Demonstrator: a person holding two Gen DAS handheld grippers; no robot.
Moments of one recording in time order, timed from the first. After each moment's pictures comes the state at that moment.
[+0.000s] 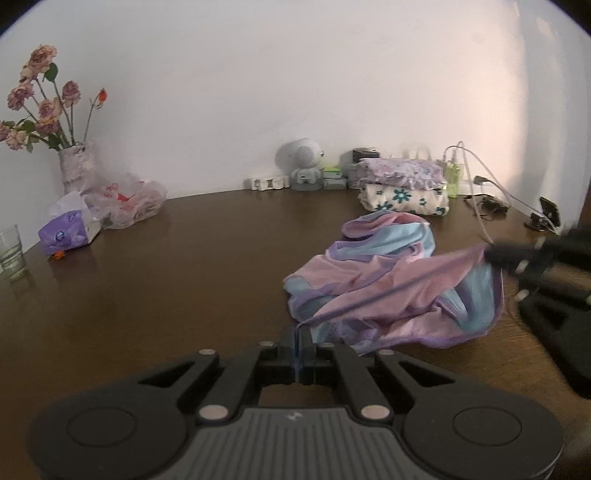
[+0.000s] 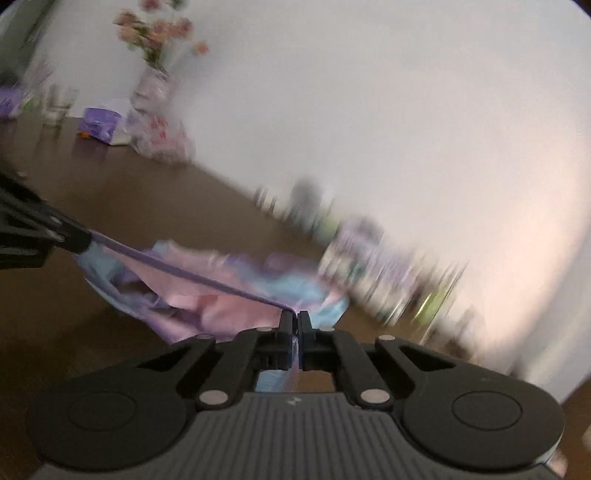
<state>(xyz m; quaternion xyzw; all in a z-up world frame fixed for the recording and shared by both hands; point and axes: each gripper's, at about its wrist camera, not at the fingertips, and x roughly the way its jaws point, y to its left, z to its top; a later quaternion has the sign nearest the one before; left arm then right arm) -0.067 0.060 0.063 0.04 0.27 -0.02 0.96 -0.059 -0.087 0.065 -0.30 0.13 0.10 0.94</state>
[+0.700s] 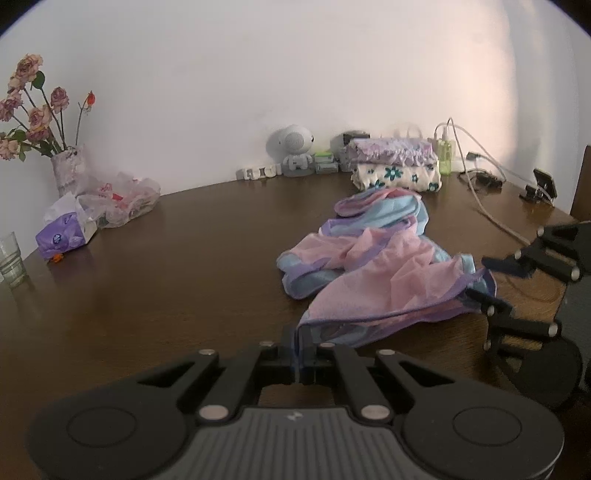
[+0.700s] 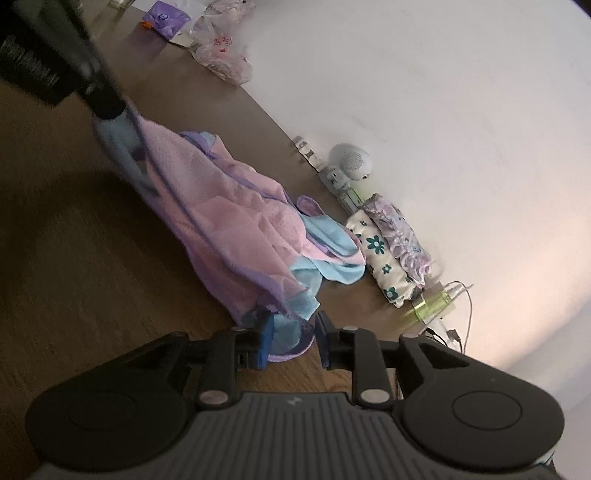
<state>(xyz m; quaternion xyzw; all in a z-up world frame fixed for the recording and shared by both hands) -0.072 0.050 0.051 0.08 0.28 -0.02 0.96 -0.048 -0.074 0.010 -0.42 0.19 0.10 0.88</state>
